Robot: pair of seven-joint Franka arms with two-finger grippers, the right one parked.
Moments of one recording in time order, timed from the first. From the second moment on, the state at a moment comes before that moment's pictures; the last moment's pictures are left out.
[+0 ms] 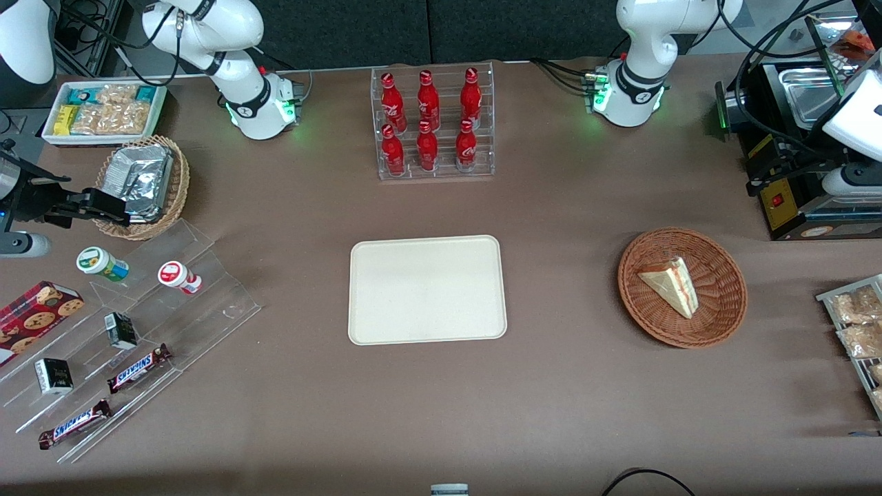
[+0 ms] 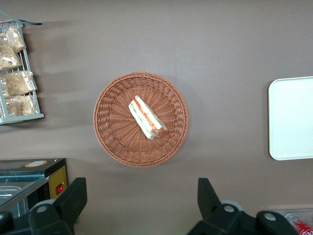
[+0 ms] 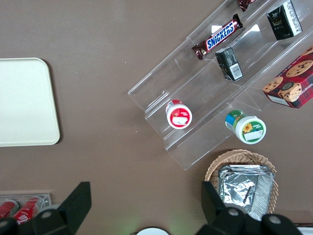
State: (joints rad) arm -0.04 -0.06 -0.03 -1.59 0.04 1.58 -0.03
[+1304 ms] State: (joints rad) arm -0.01 0.21 -0.02 -1.93 0.04 2.00 -0.67
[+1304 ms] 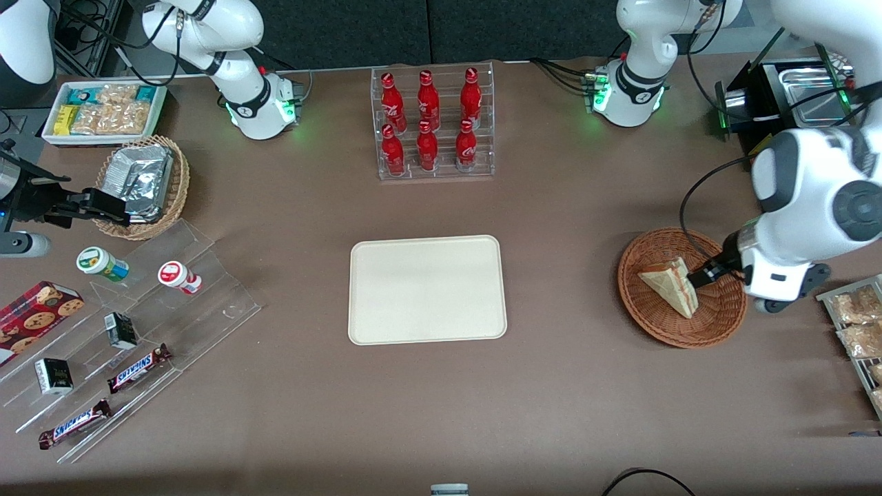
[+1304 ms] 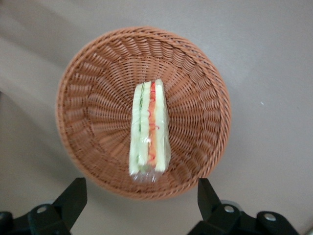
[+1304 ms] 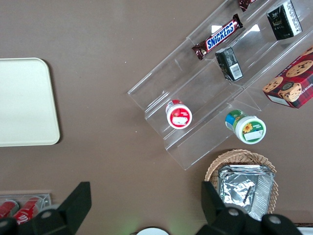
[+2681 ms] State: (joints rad) arm 0.01 0.37 -0.02 -2.11 0.04 2.37 -0.75
